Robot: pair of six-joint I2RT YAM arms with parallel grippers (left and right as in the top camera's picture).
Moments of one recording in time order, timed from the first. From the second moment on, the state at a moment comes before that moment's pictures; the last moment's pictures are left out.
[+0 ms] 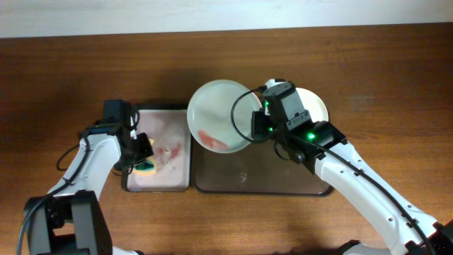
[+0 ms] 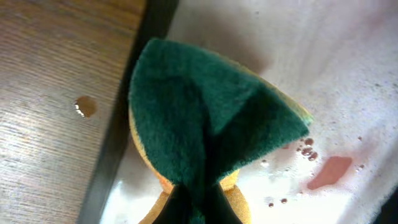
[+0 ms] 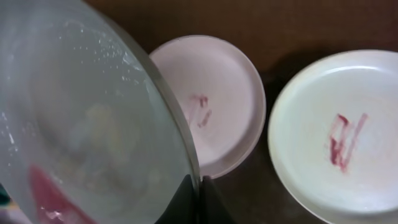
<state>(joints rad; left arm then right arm) 0.06 1.65 0.98 -0.74 0.02 -0.31 0.50 1.45 1.12 -0.50 0.03 0.43</state>
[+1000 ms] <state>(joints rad) 0.07 1.65 0.98 -0.73 0.02 -0.32 0.95 1.85 1.34 -0.19 0.72 0.14</state>
